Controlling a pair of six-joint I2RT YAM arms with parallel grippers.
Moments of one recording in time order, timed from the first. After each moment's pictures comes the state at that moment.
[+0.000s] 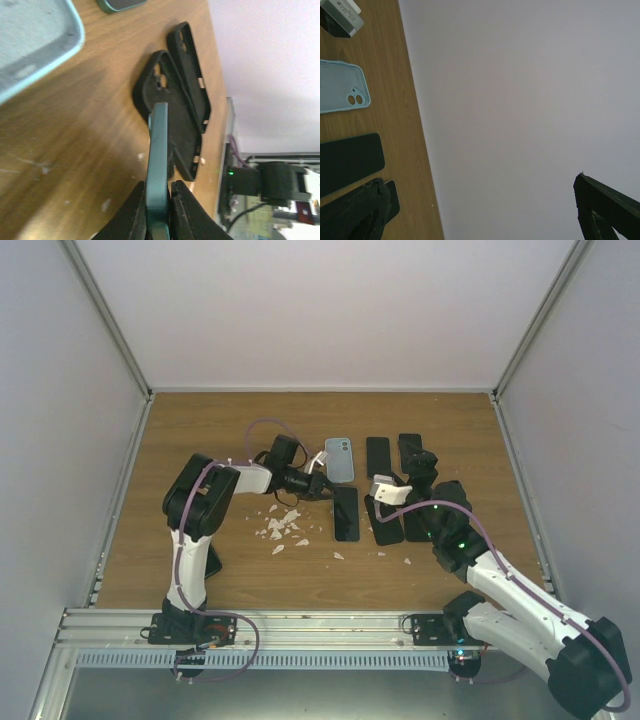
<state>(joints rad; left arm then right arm) -0.46 2.10 1.17 0.09 1.04 -0.48 0.54 0.86 0.48 0.31 0.17 -1.35</state>
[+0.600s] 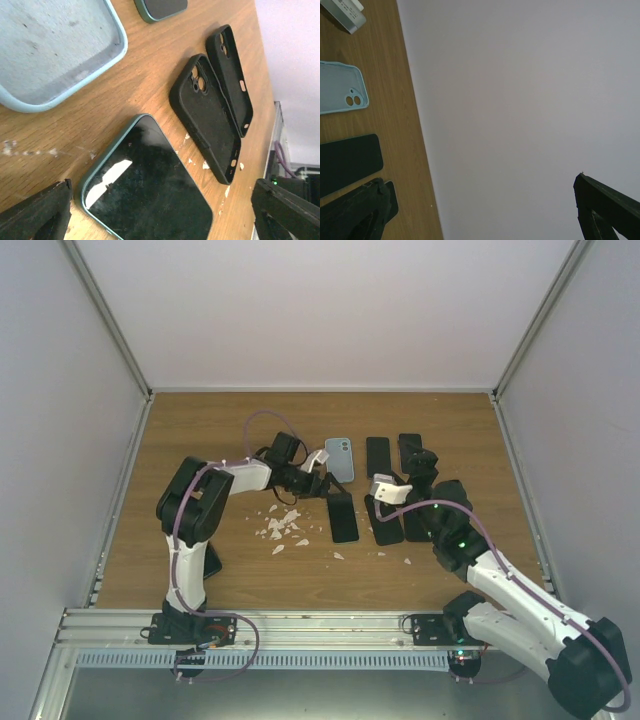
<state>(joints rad) -0.47 2.05 1.21 -0.09 0.87 -0.35 0.54 0.86 0.49 0.31 0.17 -1.34</state>
